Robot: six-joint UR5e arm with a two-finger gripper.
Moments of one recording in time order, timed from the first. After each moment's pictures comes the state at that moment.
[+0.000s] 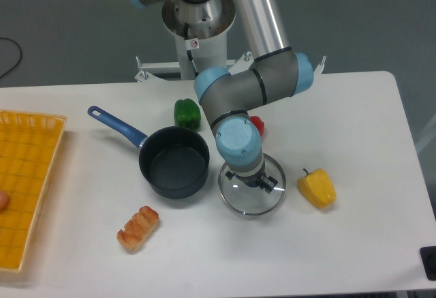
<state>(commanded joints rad) 2.43 -2.08 -1.62 -1.12 1.77 1.06</state>
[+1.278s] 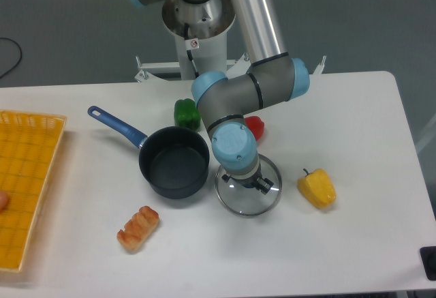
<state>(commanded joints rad) 2.41 -2.10 -1.62 -1.11 1.77 1.04</state>
